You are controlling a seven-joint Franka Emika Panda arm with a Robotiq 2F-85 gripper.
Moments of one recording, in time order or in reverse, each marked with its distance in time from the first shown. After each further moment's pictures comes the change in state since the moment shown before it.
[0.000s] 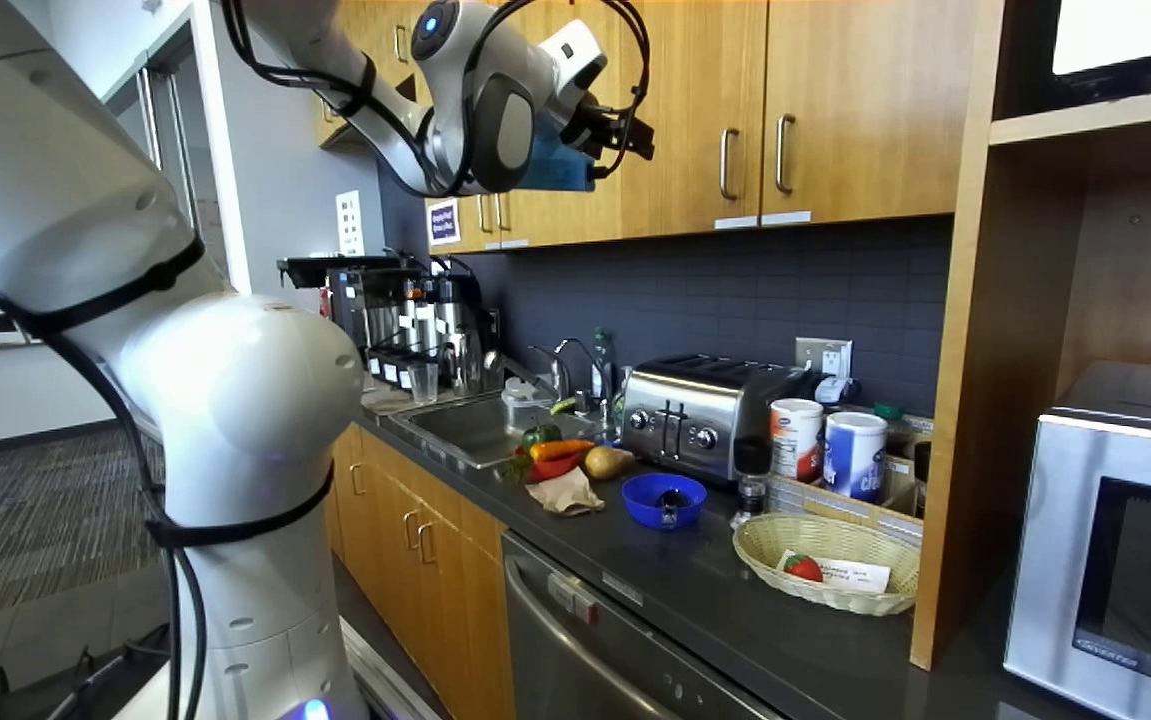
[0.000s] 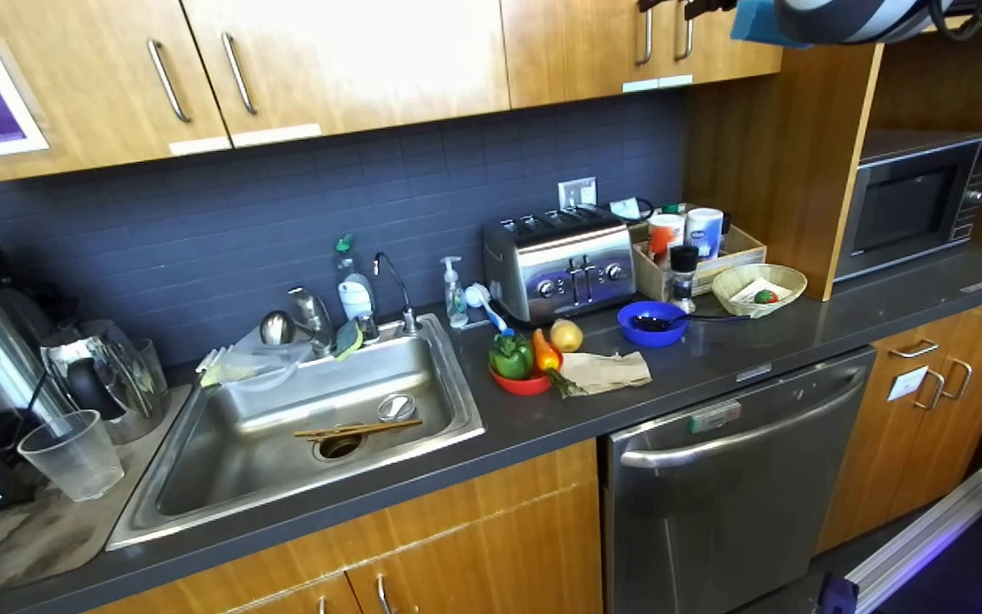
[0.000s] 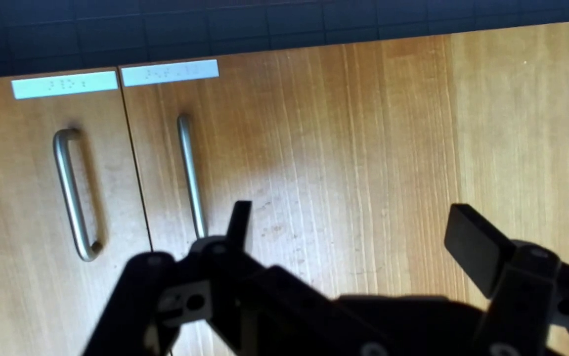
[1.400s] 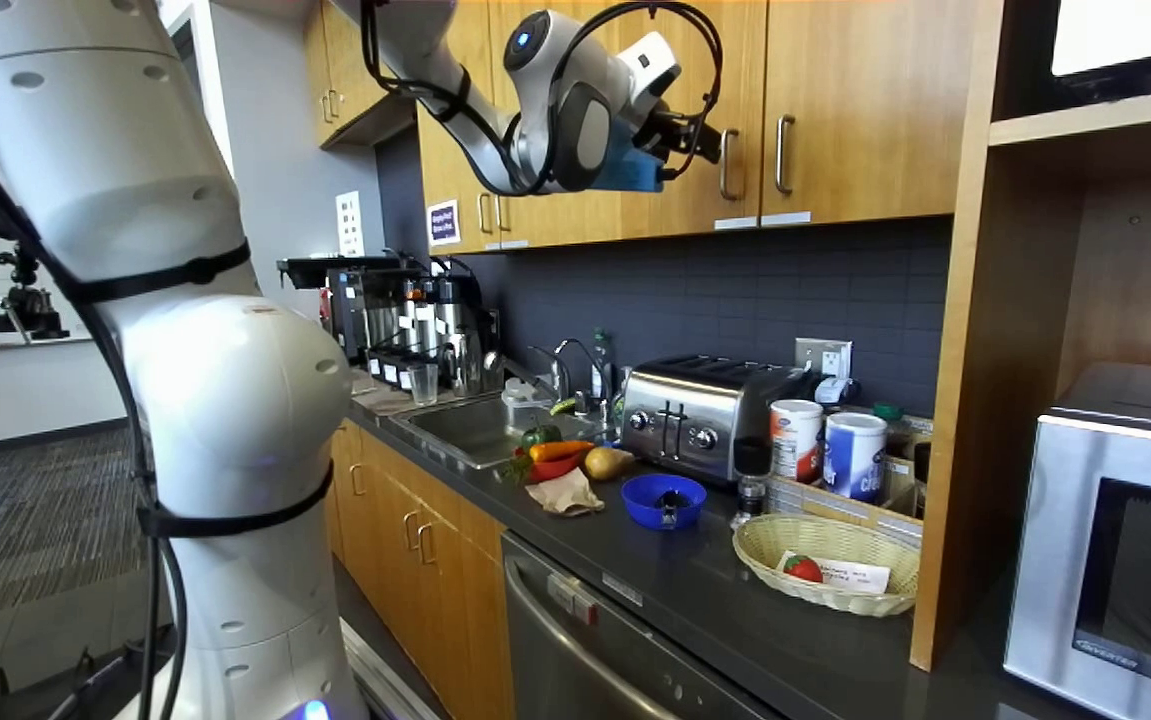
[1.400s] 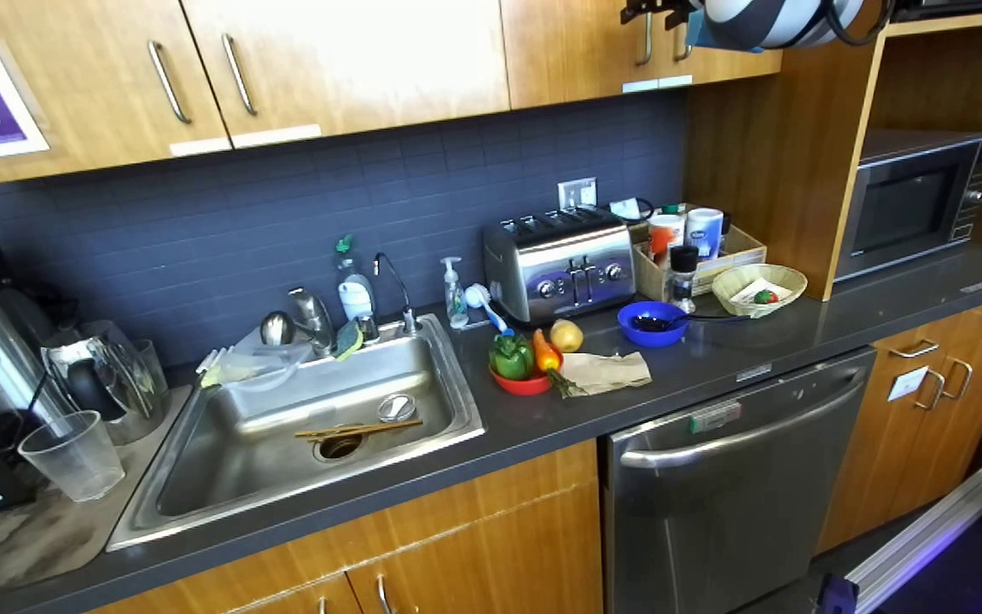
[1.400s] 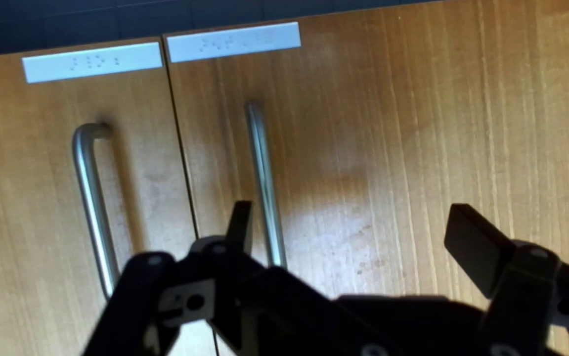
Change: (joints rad) arm -0.109 0.300 0.010 0.277 0.005 0.000 0.005
